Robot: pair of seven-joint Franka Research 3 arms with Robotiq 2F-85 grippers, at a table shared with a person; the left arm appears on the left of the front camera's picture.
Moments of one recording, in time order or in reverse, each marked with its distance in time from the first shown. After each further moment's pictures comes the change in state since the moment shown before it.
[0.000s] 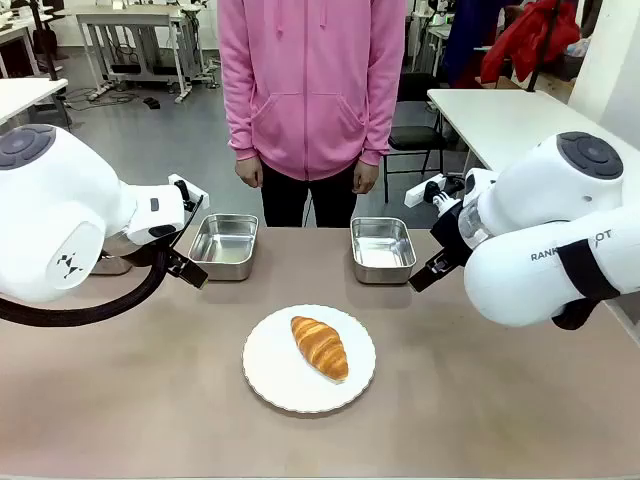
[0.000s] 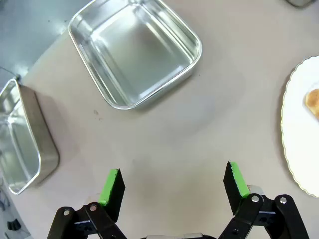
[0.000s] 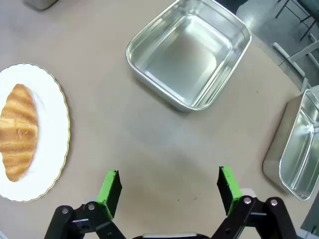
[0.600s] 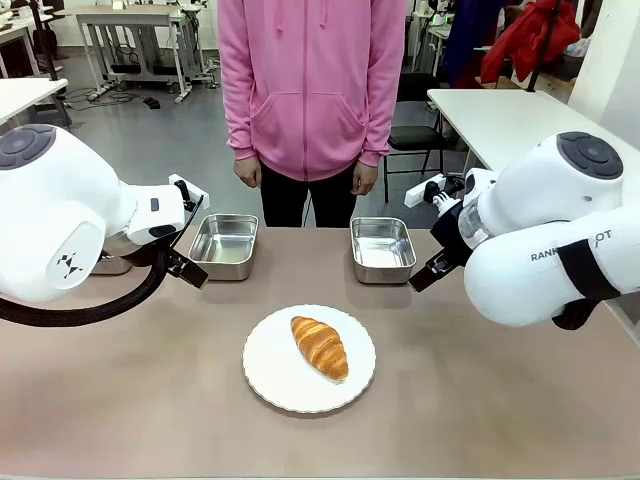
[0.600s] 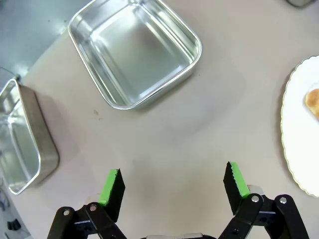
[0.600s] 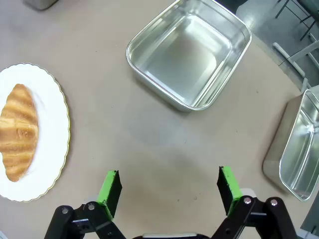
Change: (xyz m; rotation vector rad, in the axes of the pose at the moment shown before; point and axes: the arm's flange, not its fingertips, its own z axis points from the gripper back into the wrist) left arm 0.000 0.000 0.000 0.000 0.000 0.000; right arm 0.000 0.000 0.000 0.000 0.000 0.000
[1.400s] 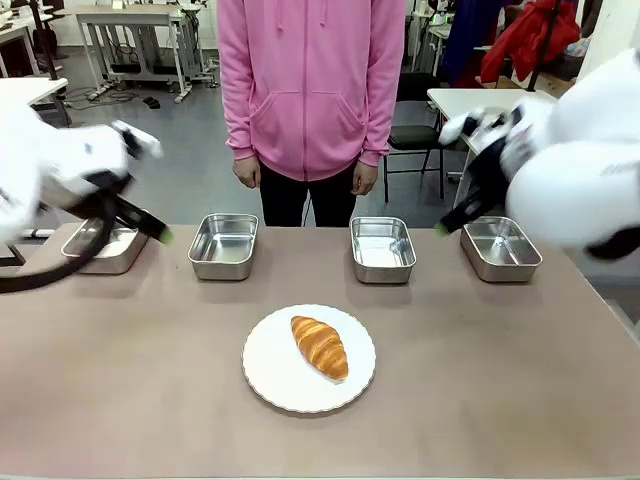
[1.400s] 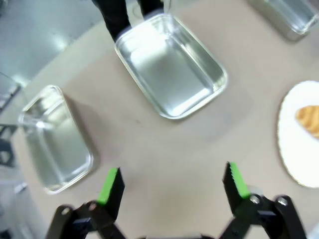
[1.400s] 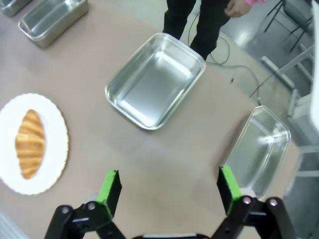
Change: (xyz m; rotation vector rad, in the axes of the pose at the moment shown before) left arm 0.008 0.081 0.069 -0.064 -0.122 0.040; right arm 0.035 -0.063 0.087 -0.007 -0.094 -0.016
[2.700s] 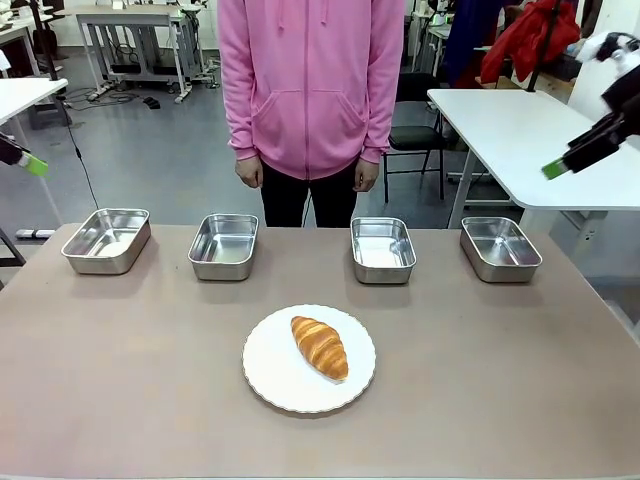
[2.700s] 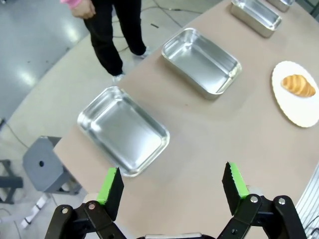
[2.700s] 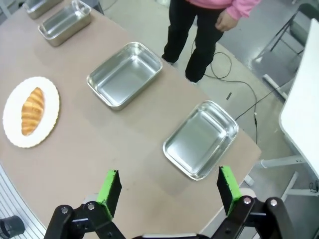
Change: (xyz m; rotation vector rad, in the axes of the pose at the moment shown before) left arm -0.008 0.195 0.102 -0.209 -0.051 -0.120; right arm -0.026 -0.144 0.104 0.097 -0.068 0.071
